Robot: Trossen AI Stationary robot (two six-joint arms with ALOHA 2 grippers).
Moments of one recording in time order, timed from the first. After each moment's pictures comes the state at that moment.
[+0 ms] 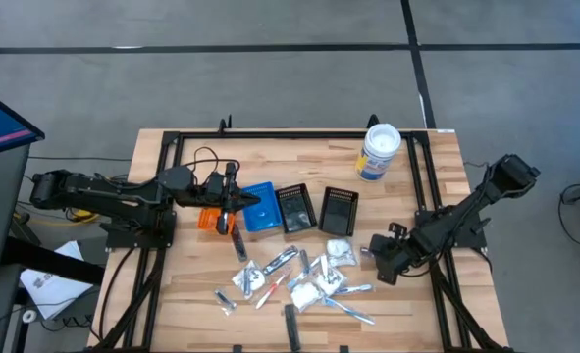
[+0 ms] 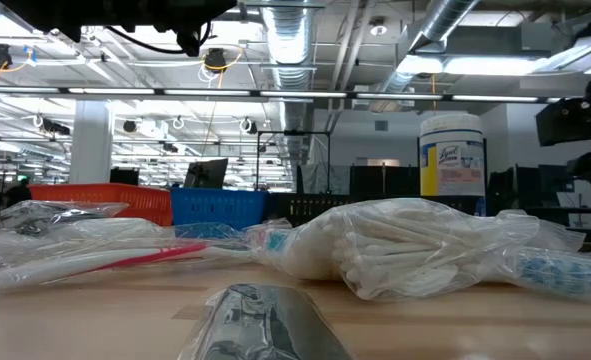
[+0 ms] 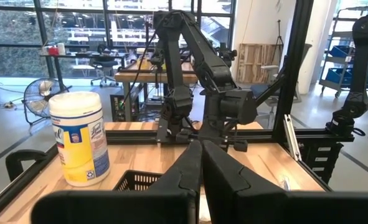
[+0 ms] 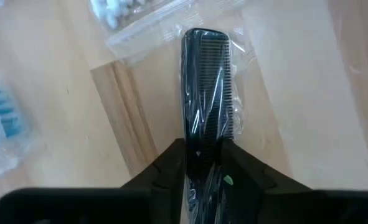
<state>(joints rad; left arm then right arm) 0.04 0.96 0.51 0.49 0.08 -0.01 0.61 1.35 0.50 -0.60 0.20 0.94</state>
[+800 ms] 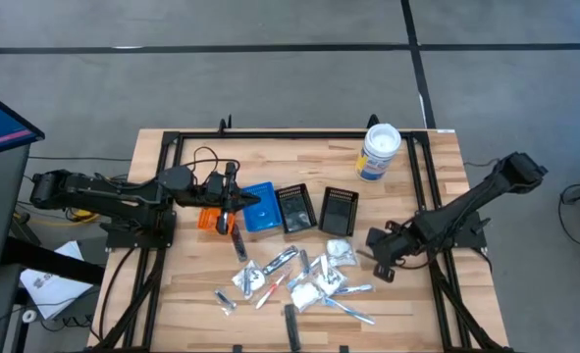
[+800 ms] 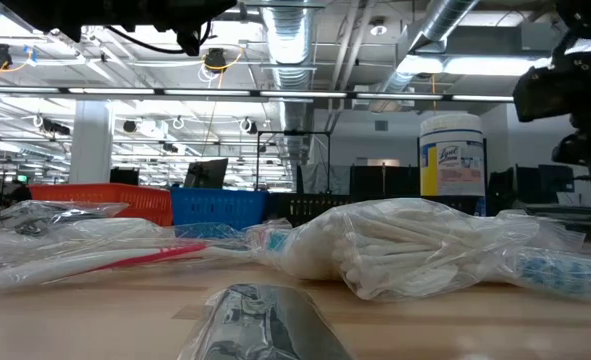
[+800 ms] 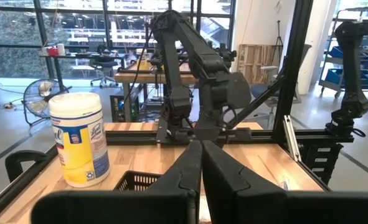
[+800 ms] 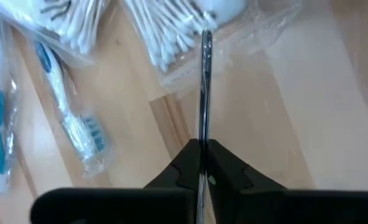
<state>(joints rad) 0.04 0.96 0.51 0.49 0.08 -0.01 0.50 1.20 0.58 -0.61 0.08 0.88</state>
